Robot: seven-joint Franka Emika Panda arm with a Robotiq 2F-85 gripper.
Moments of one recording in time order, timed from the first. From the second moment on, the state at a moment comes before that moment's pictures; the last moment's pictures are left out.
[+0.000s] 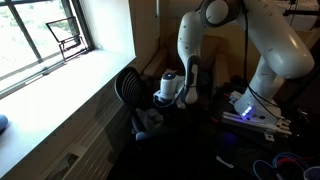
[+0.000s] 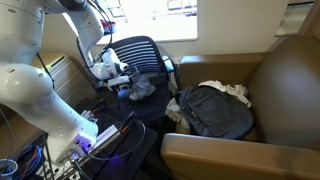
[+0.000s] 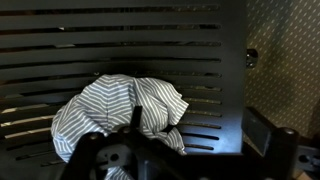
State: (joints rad) arm 0.26 0.88 0.07 -2.27 -0.54 3.17 0.07
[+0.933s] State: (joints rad) arm 0.43 1.13 -0.10 -2.00 -0.11 3.46 -0.06
